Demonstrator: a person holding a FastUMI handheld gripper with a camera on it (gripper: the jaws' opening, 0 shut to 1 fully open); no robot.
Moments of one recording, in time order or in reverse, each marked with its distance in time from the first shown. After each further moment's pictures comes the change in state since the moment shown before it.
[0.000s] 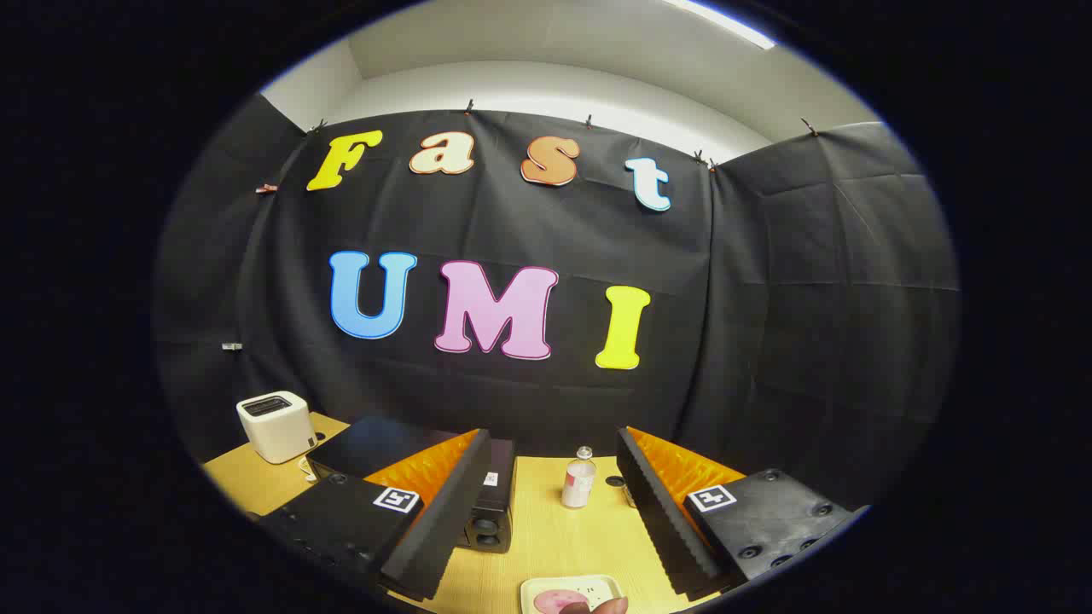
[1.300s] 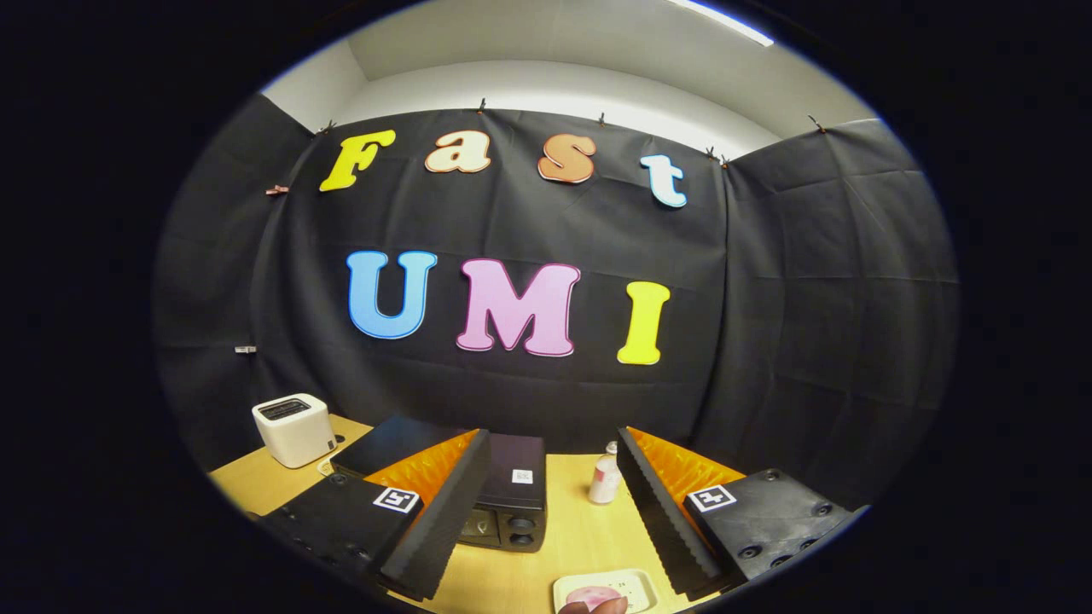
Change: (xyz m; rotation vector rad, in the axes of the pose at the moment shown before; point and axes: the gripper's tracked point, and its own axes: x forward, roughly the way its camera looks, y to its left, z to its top) arm 0.000 0.057 -0.013 0.015 0.007 0.054
